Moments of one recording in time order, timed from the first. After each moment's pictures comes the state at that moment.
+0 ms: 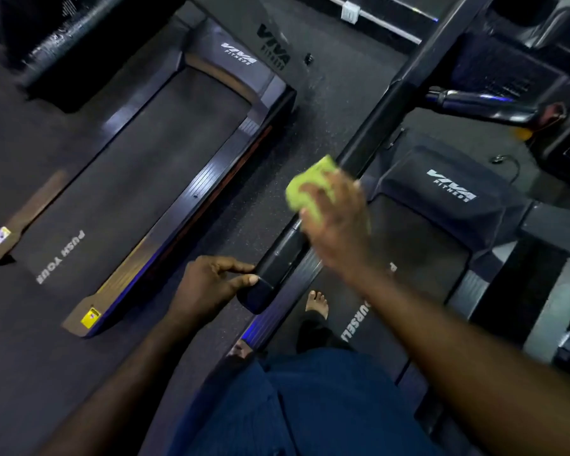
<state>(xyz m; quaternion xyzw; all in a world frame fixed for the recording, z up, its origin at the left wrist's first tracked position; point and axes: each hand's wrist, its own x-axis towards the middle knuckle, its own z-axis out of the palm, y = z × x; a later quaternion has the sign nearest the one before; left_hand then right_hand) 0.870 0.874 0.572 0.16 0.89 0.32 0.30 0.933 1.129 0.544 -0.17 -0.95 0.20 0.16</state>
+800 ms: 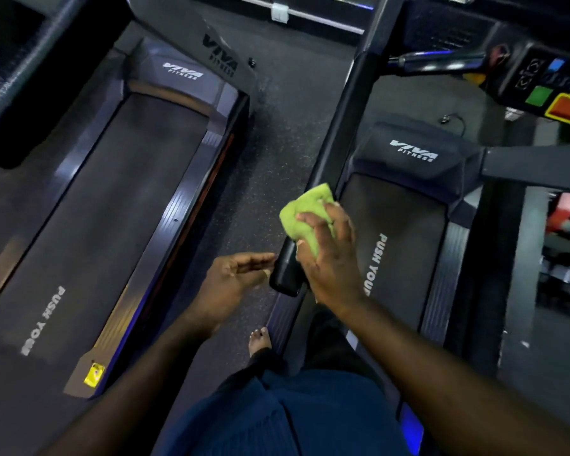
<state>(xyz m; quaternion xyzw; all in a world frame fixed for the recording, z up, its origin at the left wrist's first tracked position) 0.843 0.848 0.573 0.16 0.72 0.47 0.48 0.980 1.005 0.532 -0.32 -0.86 0.32 0.22</state>
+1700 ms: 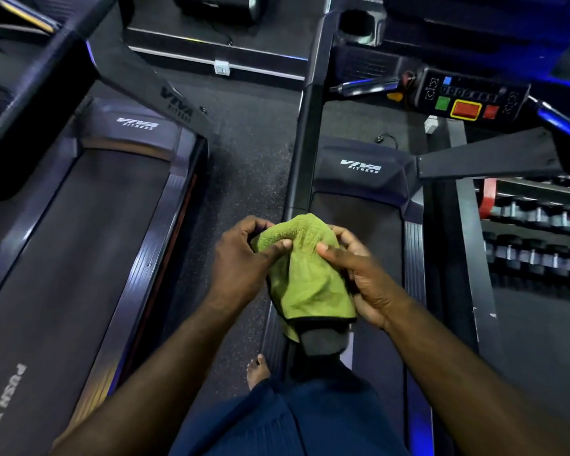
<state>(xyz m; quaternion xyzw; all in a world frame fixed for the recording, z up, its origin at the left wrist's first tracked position) 0.848 0.859 0.630 0.31 0.73 0.50 0.34 1.031 0.957 0.625 -0.41 -0.40 0.80 0.20</state>
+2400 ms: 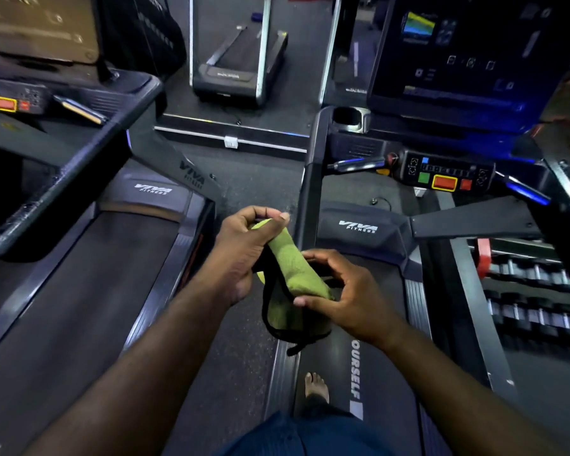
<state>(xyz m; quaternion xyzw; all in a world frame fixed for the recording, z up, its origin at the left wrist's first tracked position) 0.800 0.917 0.724 0.19 0.57 0.65 0.47 1.001 0.981 0.679 -0.28 -0.82 0.45 0.24</state>
